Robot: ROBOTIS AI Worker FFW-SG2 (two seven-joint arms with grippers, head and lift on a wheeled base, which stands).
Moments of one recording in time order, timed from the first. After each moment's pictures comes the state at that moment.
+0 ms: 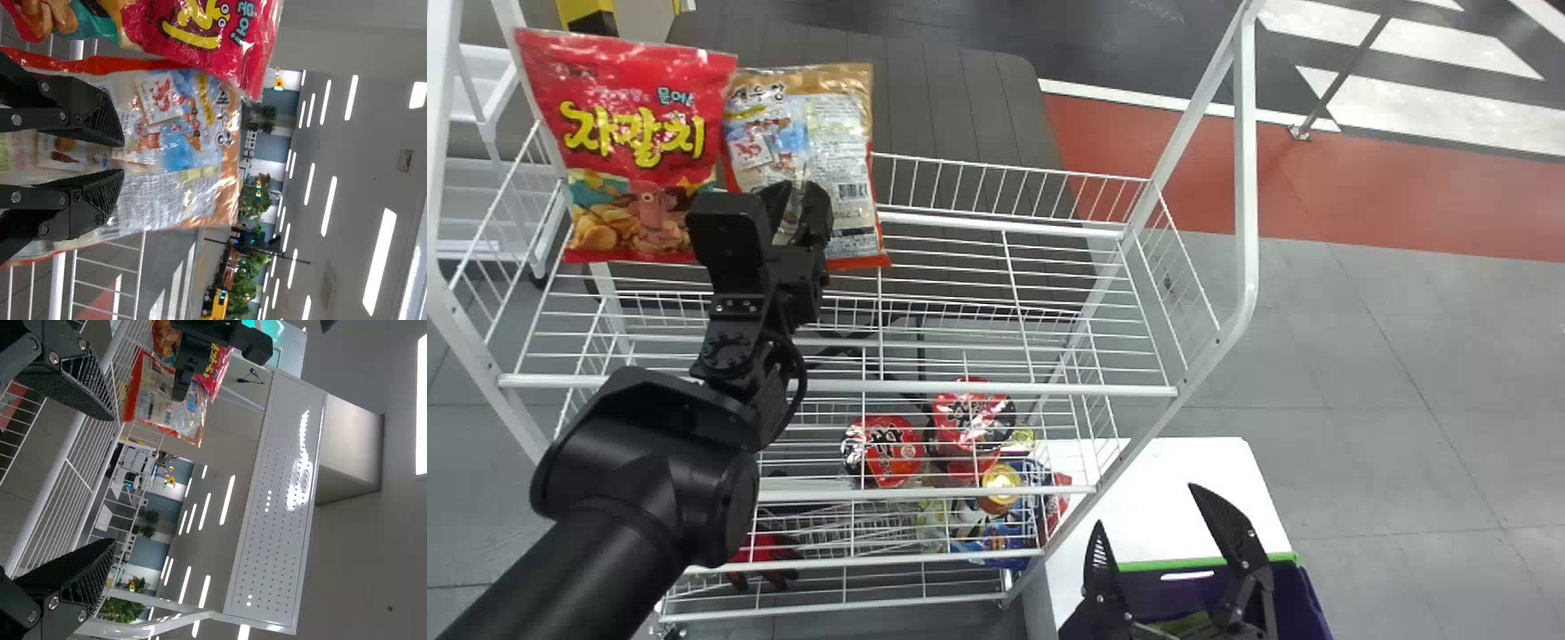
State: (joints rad) left arm -0.31 0.00 -0.53 -1.02 0.32 -0.26 0.29; right arm 0.42 -0.06 -0.25 -0.99 -0.04 -1.40 0.49
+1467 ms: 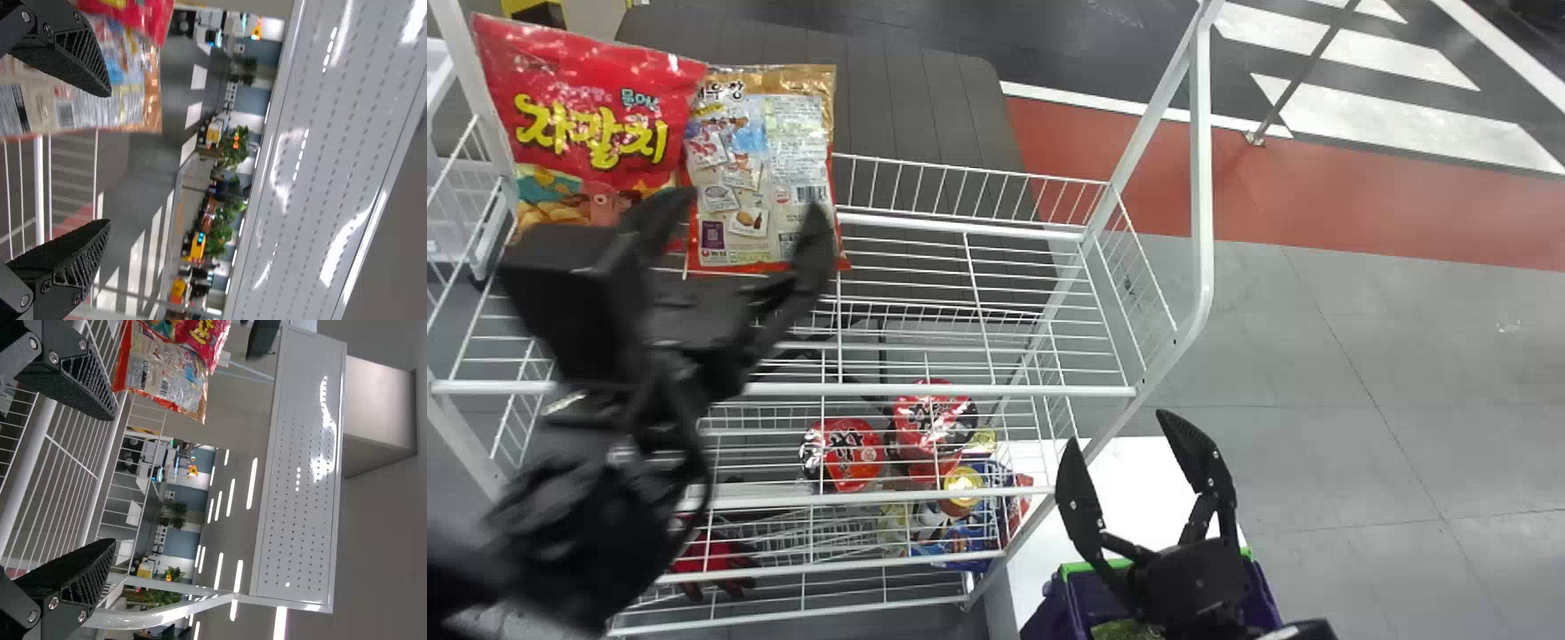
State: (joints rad) left arm 0.27 0.16 -0.40 -2.06 0.18 0.12 0.26; right arm 0.57 0.00 -0.25 -1.55 -0.08 -0.84 0.46
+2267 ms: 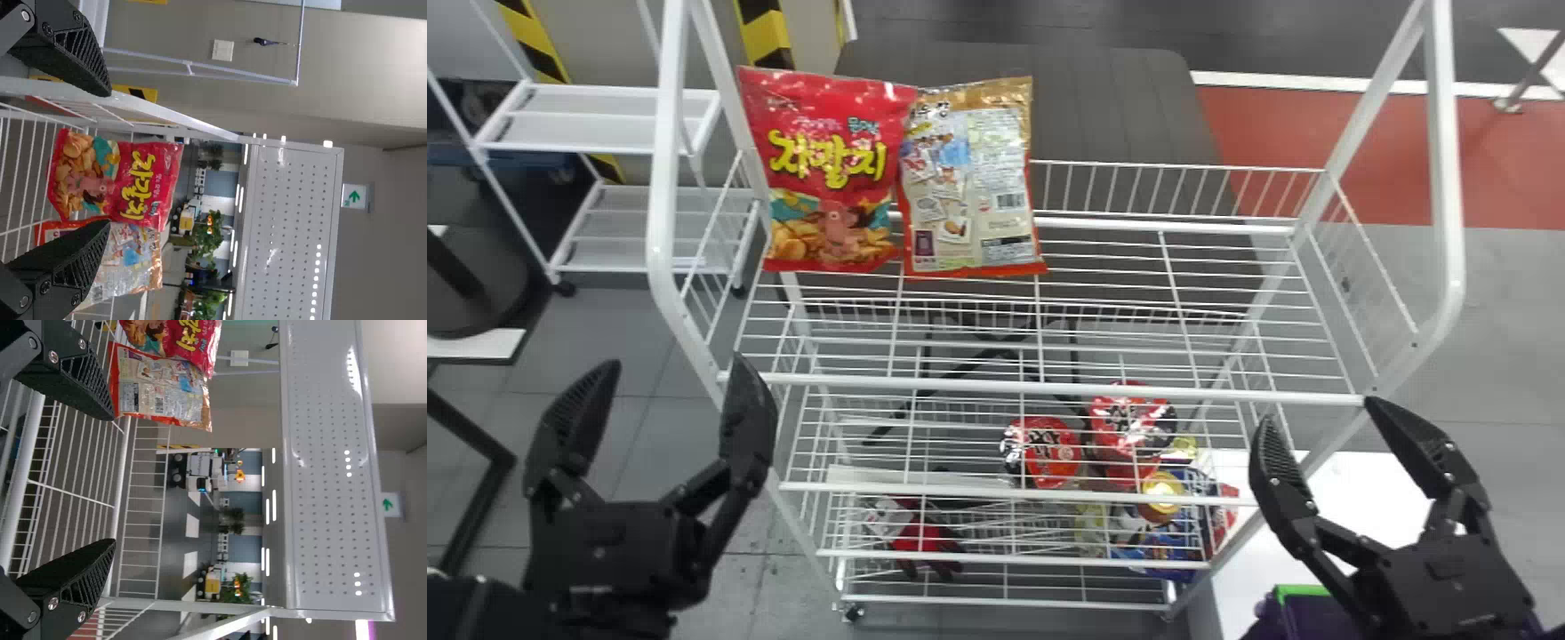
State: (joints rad) left arm 0.78 0.18 -0.09 -2.11 0.13 -0.36 0.18; right arm 0.79 0.00 -0.15 -2.08 -0.11 -0.28 0.34
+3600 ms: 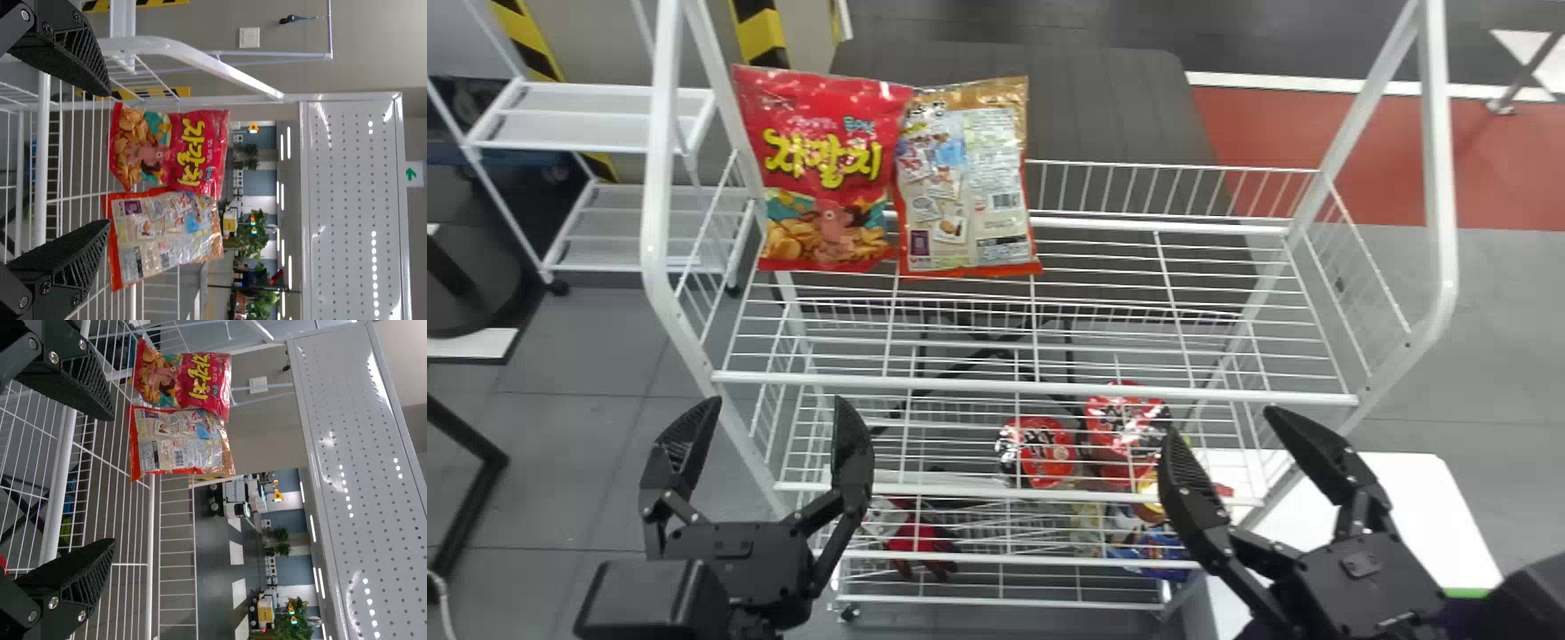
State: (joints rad) left arm 0.74 0.16 -0.24 -2.13 -0.06 -0.15 0.31; right arm 0.87 -0.11 0.02 -2.28 -0.15 -0.06 0.23
